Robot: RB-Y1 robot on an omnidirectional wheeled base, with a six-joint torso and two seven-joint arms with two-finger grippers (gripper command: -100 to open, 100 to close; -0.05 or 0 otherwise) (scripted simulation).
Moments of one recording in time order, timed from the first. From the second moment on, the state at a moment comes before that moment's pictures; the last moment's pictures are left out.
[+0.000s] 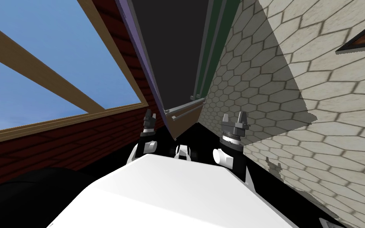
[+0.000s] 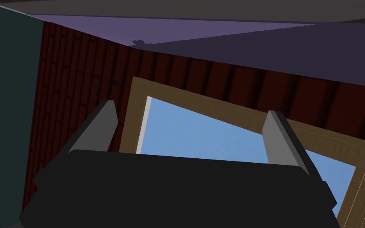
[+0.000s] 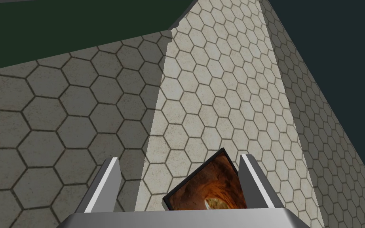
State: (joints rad) left arm 0.51 -0.03 0.07 -2.23 -0.06 -0.41 -0.07; right arm 0.50 0.02 0.00 -2.35 -0.02 -0.48 -0.10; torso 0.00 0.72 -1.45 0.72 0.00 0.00
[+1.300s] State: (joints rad) left arm 0.49 0.18 0.17 -2.06 0.01 -0.28 -0.05; right arm 0.50 0.02 0.00 -2.35 -0.02 -0.48 -0.10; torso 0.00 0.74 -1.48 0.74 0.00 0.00
